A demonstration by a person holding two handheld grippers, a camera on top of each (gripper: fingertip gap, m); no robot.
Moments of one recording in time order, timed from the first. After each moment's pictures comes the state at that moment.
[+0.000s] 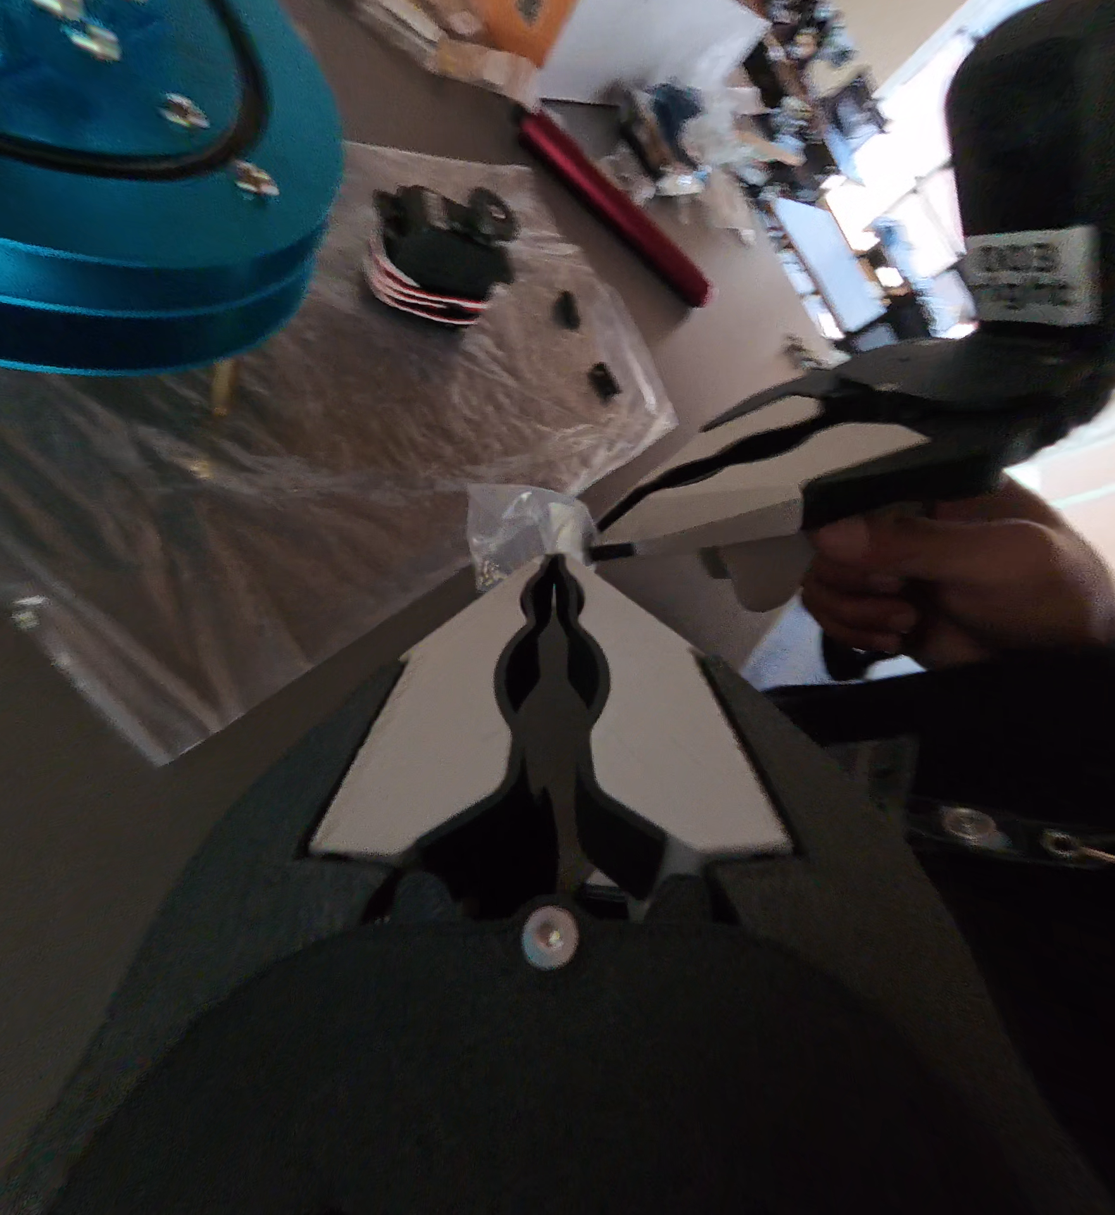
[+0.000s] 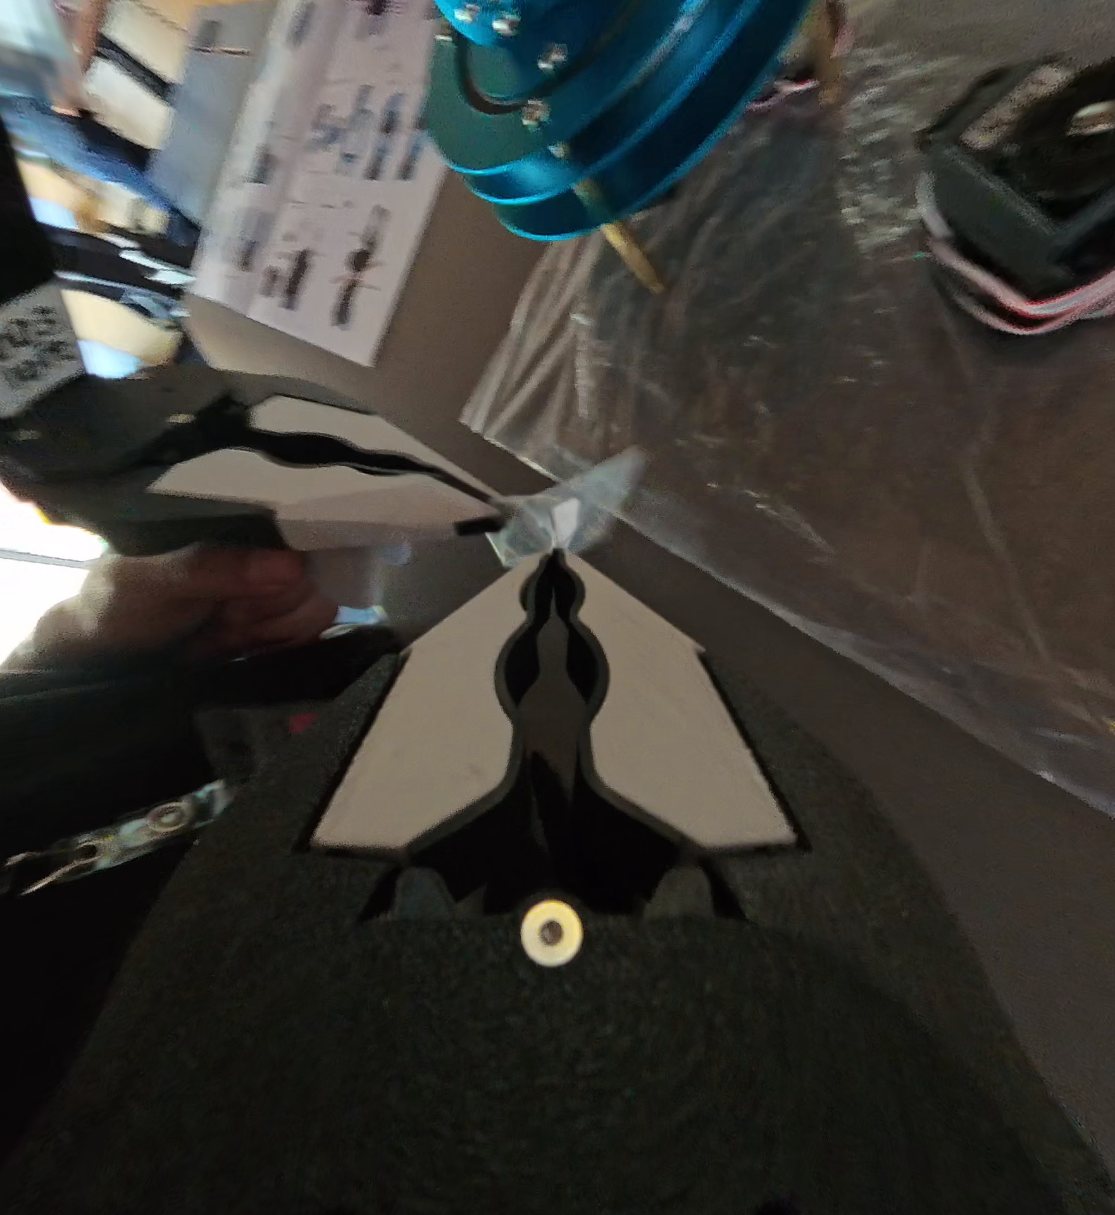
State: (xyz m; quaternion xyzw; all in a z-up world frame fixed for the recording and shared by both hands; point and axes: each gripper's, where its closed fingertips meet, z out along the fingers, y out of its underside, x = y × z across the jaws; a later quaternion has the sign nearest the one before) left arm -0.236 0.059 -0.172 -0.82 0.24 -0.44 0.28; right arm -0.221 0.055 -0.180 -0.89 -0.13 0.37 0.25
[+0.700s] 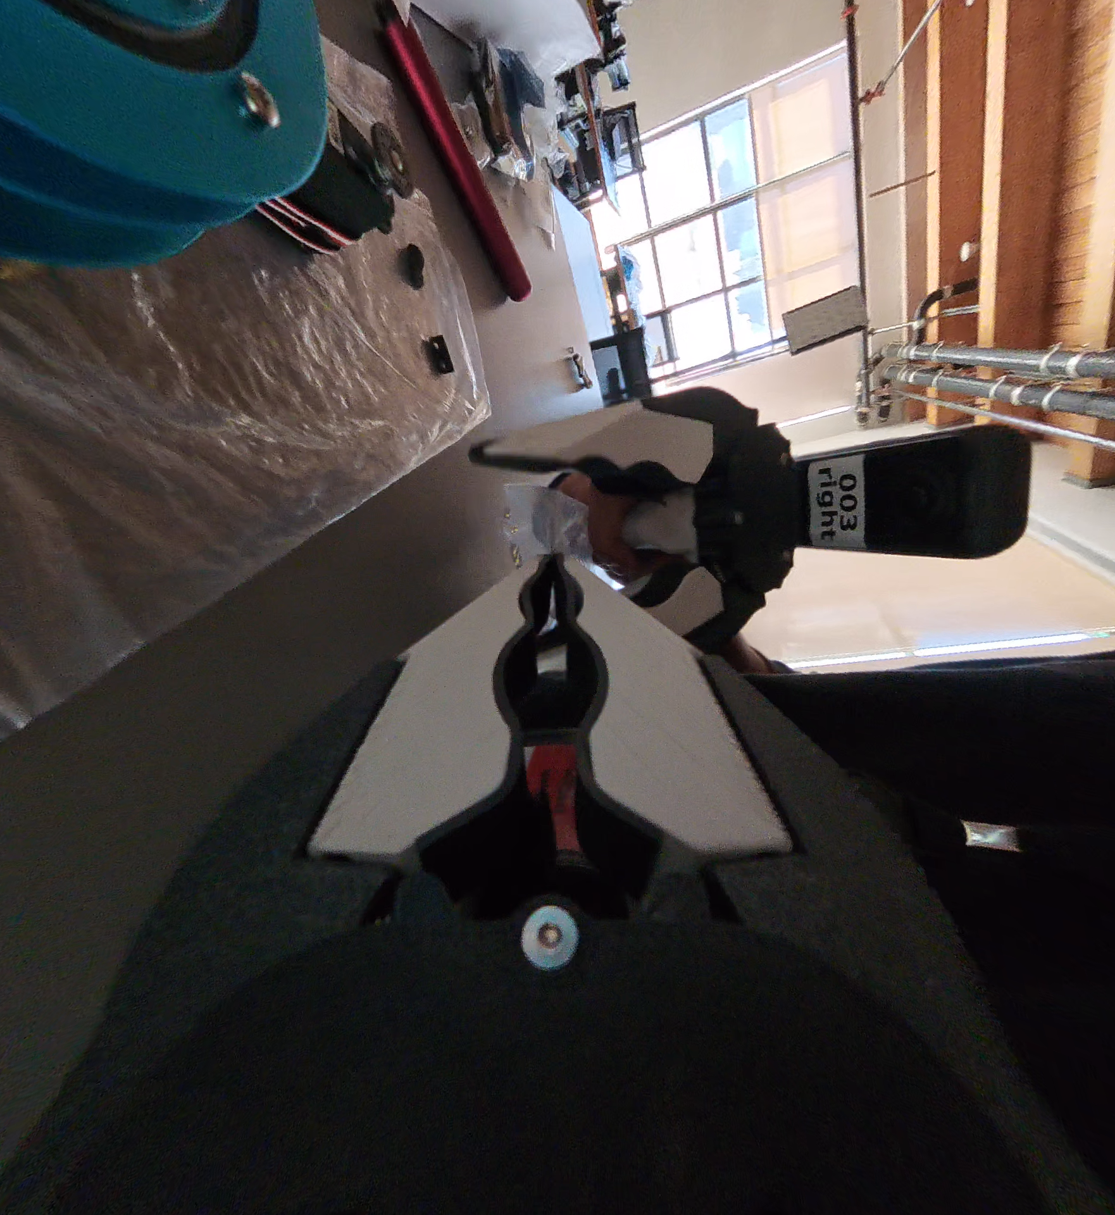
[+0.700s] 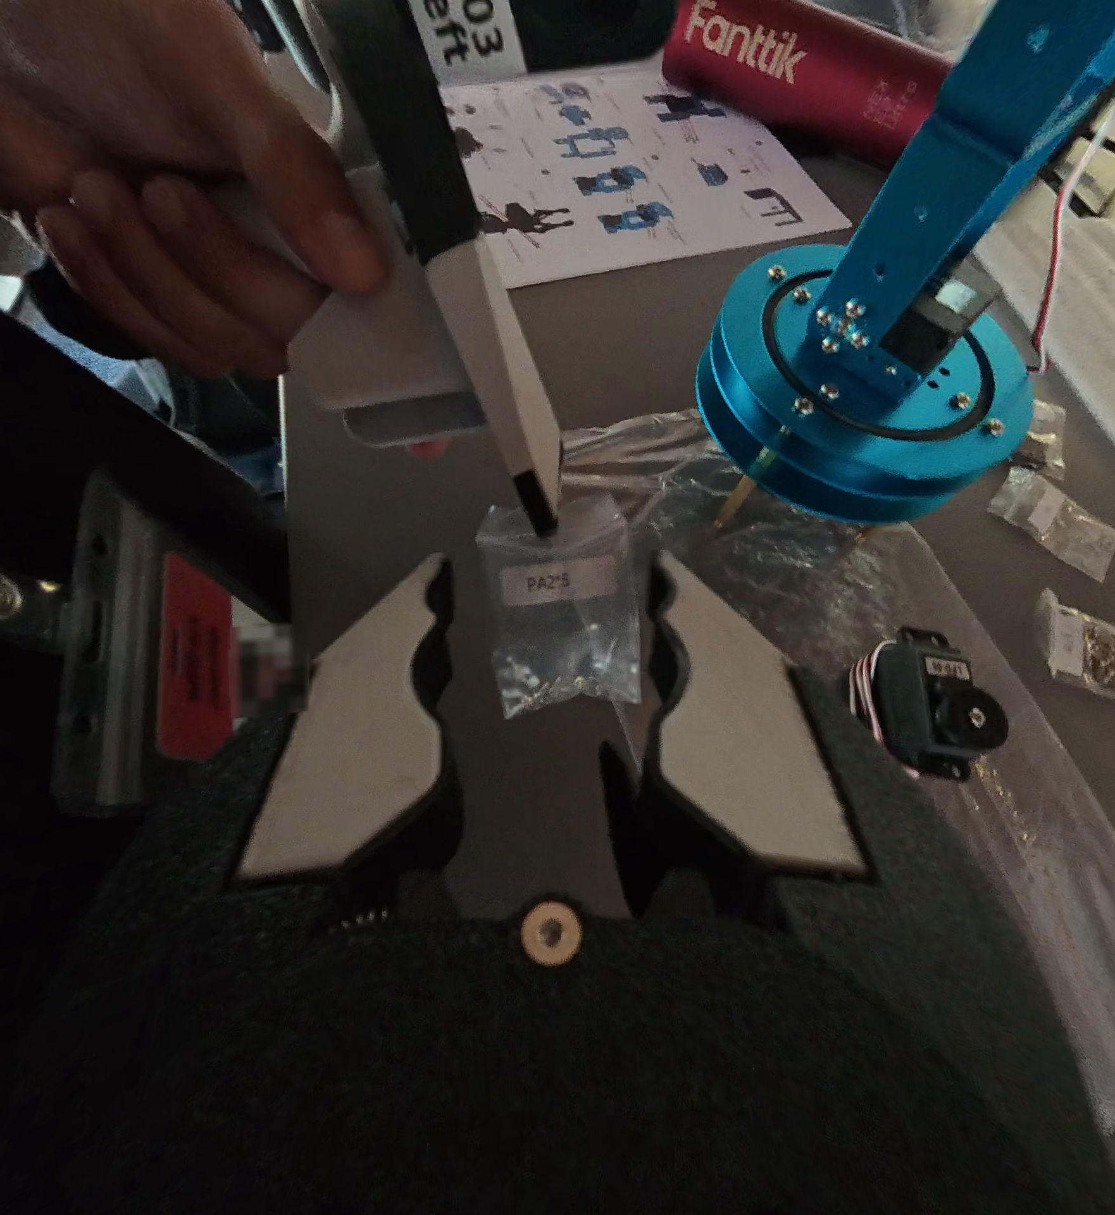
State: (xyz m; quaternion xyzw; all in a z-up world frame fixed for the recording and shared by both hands) left arm -0.239 0.050 -0.133 -0.76 0.13 -0.63 0.09; right arm -0.247 0.056 -0.155 -0.73 -0.49 0.22 0.42
